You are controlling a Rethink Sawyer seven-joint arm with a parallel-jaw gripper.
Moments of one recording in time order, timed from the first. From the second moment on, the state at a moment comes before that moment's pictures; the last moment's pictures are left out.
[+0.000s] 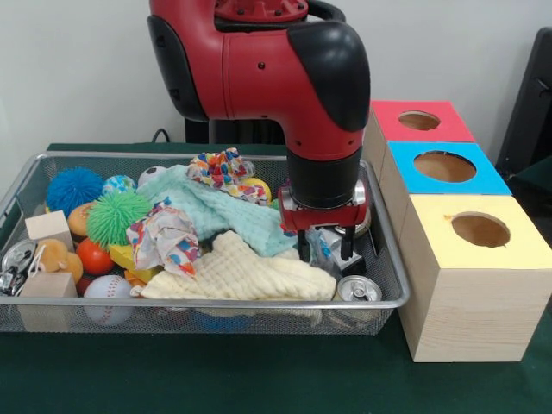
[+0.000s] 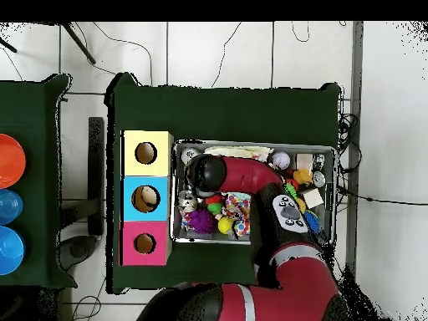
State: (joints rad) arm -0.31 -0.41 0.17 1.51 -0.15 0.60 1.61
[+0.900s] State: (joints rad) arm -0.32 -0.44 0.17 1.58 -0.15 0.60 1.61
